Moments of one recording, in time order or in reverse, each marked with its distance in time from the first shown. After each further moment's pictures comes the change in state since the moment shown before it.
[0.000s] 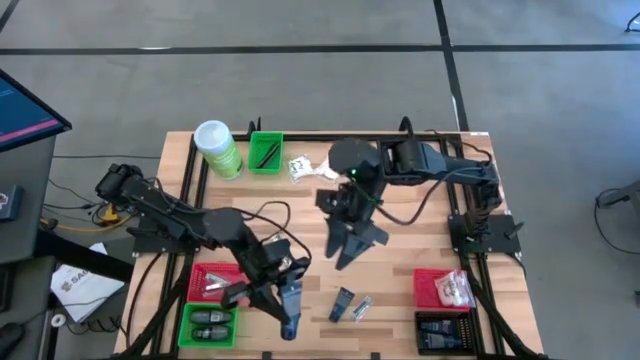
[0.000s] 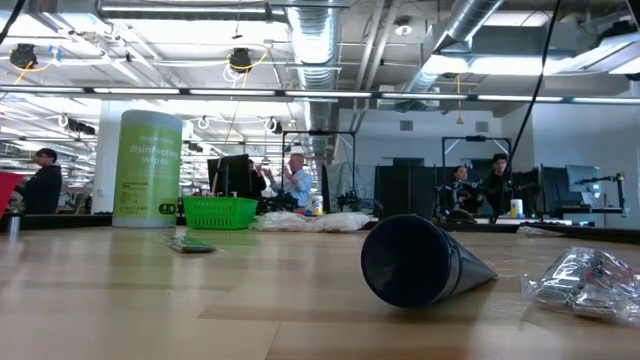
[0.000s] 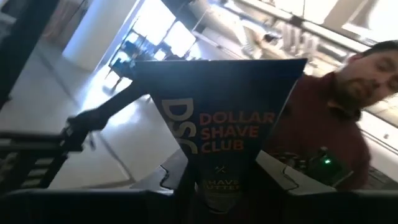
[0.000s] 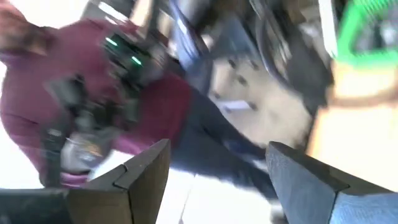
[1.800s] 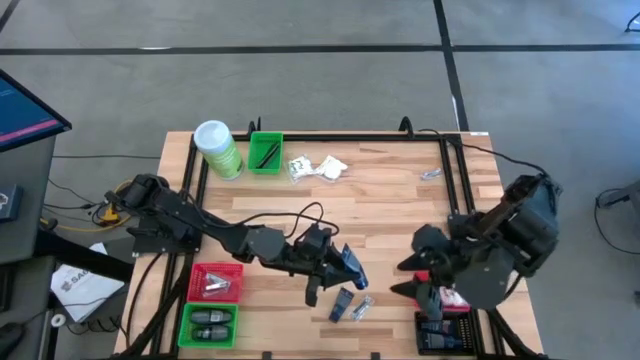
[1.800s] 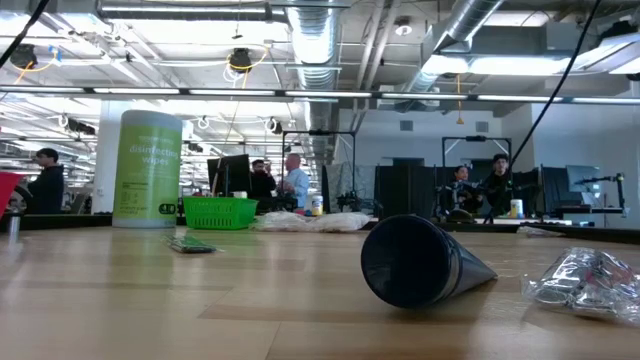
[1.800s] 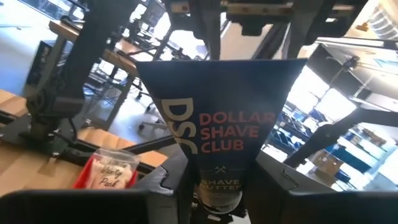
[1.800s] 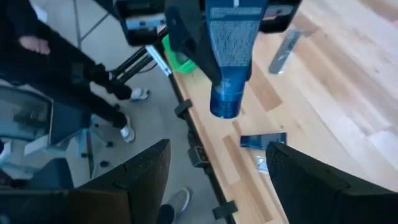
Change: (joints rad) left arm 0.027 0.236 0.064 0.050 -0.688 0.161; right arm 0.688 -0.253 -0.126 -0.363 1.395 0.715
